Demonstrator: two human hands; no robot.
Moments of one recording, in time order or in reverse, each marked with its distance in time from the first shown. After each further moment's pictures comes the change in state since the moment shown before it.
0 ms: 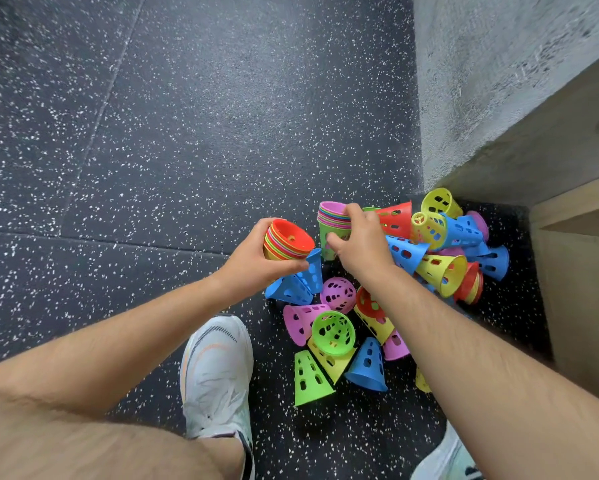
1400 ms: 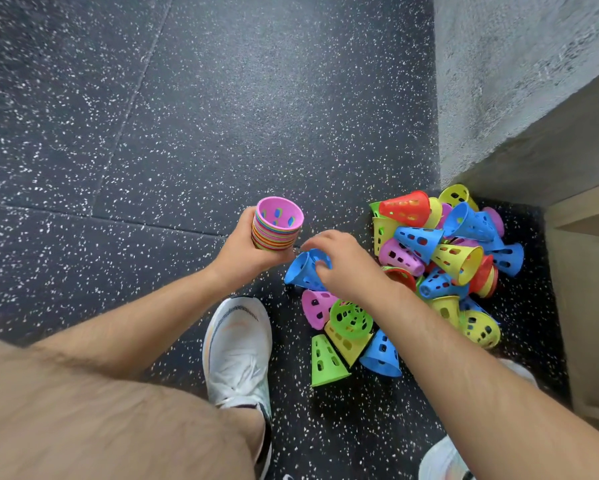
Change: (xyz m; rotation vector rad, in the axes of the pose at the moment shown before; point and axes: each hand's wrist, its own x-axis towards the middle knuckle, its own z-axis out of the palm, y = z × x) left_hand -0.022 -0.033 -0.031 -0.151 0.155 0.029; right_hand -0.057 -0.032 0.024 -0.163 -0.329 -0.339
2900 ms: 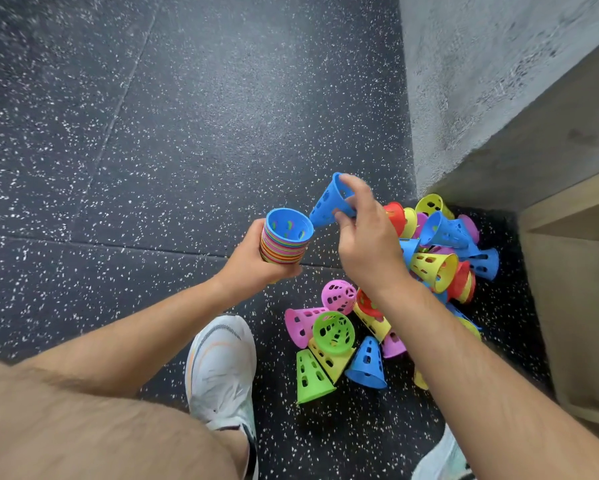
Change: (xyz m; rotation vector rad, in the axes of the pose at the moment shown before) left_hand 0.012 0.019 0.032 0.026 -0.125 0.019; right_hand -0.016 -0.005 -0.068 0.234 0.627 -0.012
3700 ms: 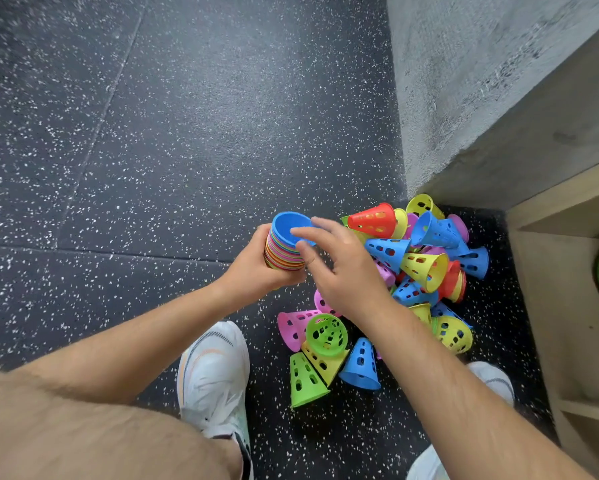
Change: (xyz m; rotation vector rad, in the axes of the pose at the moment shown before) left_hand -0.003 0.016 0.018 -0.028 -0.062 0.018; right_hand -0.032 0.004 0.012 0.082 -0.184 -0.028
